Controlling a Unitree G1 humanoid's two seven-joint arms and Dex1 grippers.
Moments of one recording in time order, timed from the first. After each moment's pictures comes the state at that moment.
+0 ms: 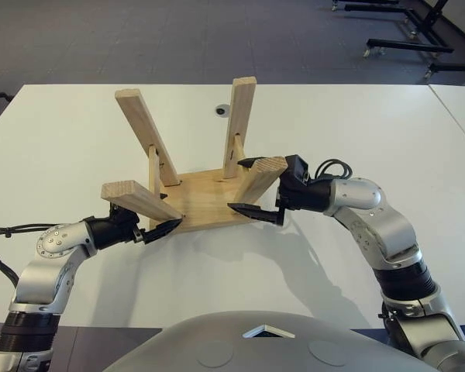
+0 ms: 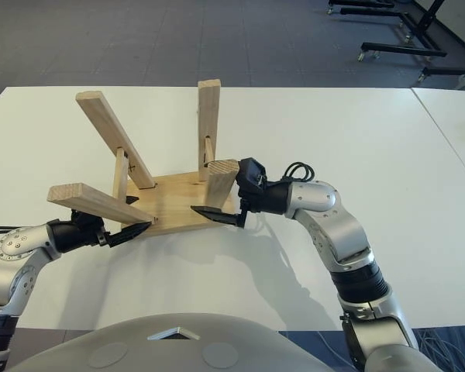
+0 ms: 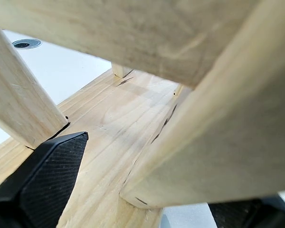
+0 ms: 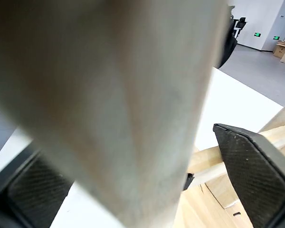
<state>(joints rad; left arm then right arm) 0.23 0.65 0.05 -0.21 -0.43 0.23 -0.99 -0.14 -0.50 0.19 -0.37 0.44 0.39 0.94</state>
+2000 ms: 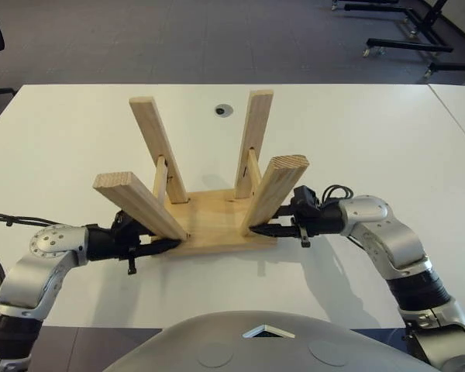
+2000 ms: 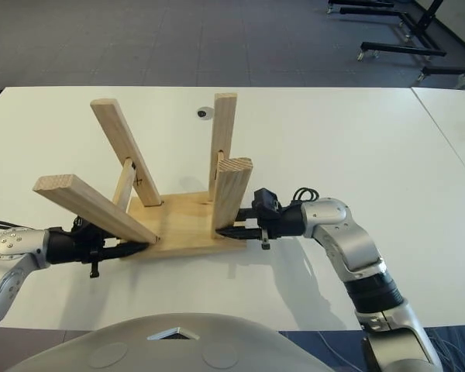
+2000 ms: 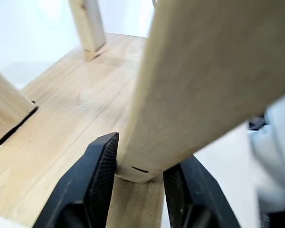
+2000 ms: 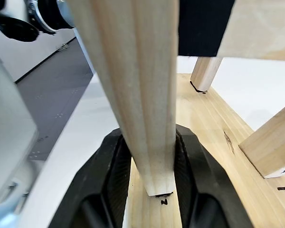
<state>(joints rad) 0.30 0.85 0.01 -0.39 -0.56 0.44 -1.22 0.01 -0.64 0.19 -0.30 0.54 0.40 1.25</state>
